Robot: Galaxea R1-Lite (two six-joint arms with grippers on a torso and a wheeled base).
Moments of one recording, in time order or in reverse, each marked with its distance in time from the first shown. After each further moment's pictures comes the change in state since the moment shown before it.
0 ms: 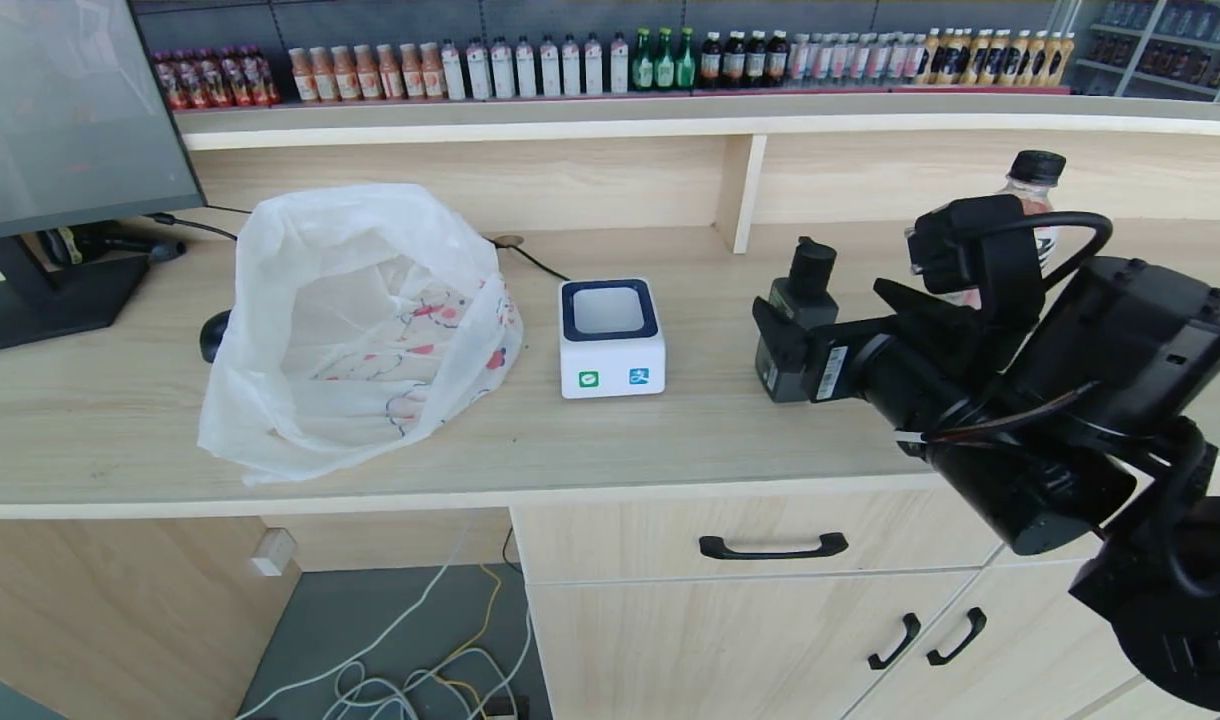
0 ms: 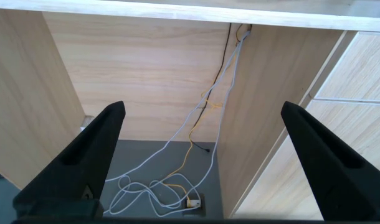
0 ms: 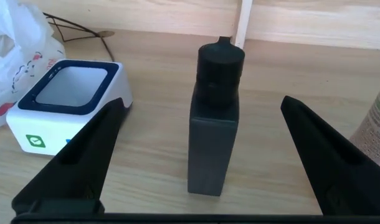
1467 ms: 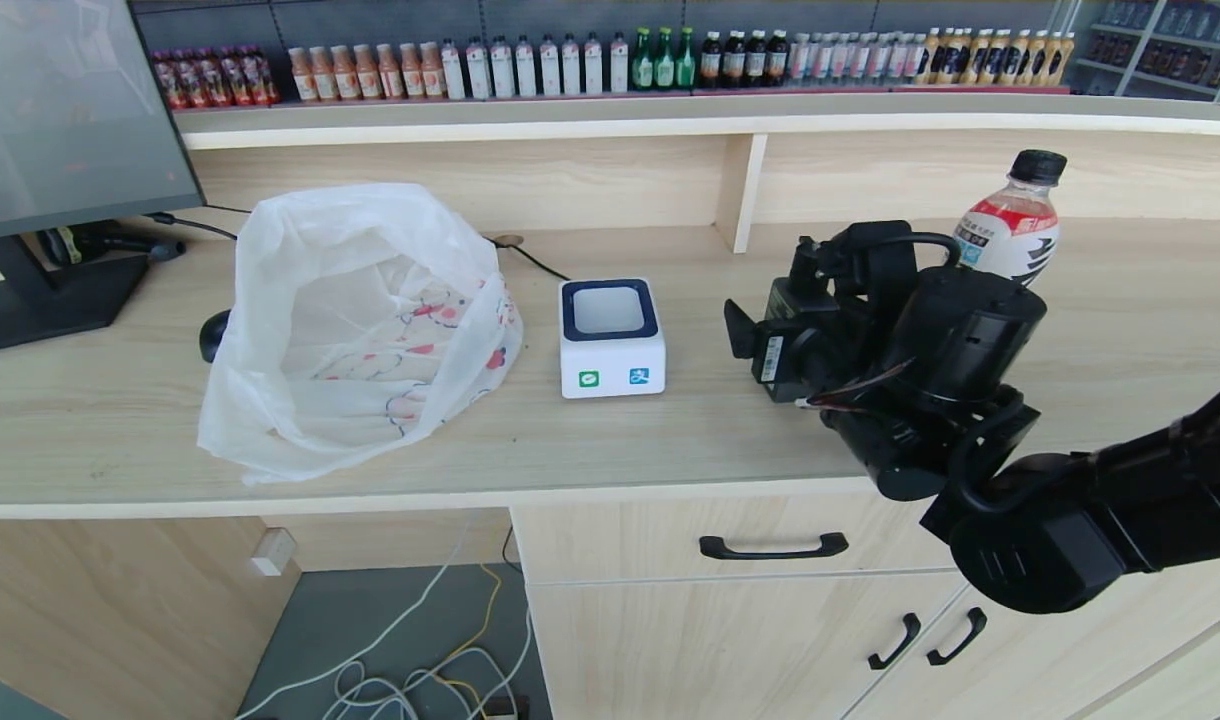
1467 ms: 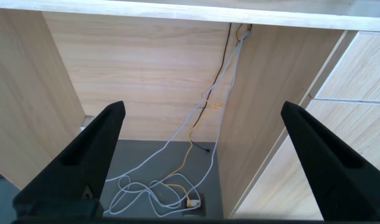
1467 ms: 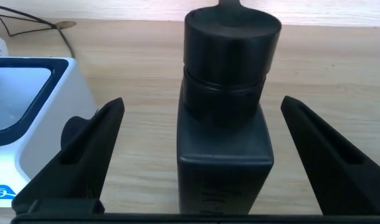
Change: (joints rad) left arm 0.000 0.000 0.000 0.000 0.000 0.000; right arm -0.059 0.215 -0.184 0.000 -0.055 0.032
